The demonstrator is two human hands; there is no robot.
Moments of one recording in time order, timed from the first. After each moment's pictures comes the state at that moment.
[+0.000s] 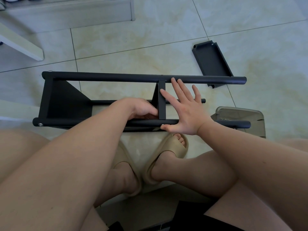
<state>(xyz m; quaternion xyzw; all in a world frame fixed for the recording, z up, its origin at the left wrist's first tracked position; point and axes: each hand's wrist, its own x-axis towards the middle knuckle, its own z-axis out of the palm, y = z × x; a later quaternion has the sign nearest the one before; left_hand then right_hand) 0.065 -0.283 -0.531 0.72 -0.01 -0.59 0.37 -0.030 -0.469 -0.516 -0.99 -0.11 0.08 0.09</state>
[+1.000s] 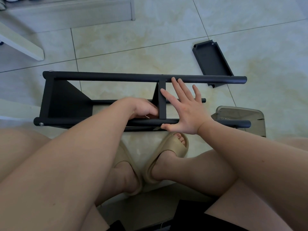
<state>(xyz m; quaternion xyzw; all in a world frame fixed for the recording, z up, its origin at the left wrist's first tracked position) 0.065 -0.284 -0.536 0.72 -0.03 -0.58 0.37 -0.030 -0.469 -0.517 -0.99 -0.11 0.08 0.08</state>
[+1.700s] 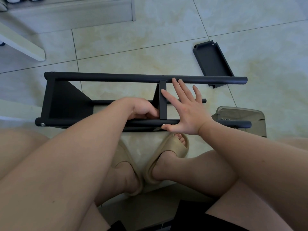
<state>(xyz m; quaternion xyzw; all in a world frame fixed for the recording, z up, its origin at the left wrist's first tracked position) 0.066 -0.280 -0.530 0.68 -0.01 -0.63 0.37 -0.030 -0.470 -0.518 -0.99 -0.11 0.08 0.08</state>
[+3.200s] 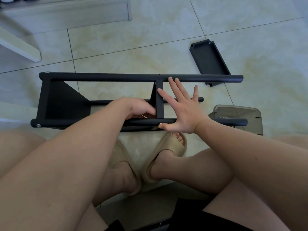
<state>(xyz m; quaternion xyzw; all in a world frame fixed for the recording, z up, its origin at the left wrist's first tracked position) 0.064 -0.281 -0.533 0.71 -0.02 -0.60 0.37 -0.028 -0.469 -0.523 -0.98 -0.11 0.09 0.11</state>
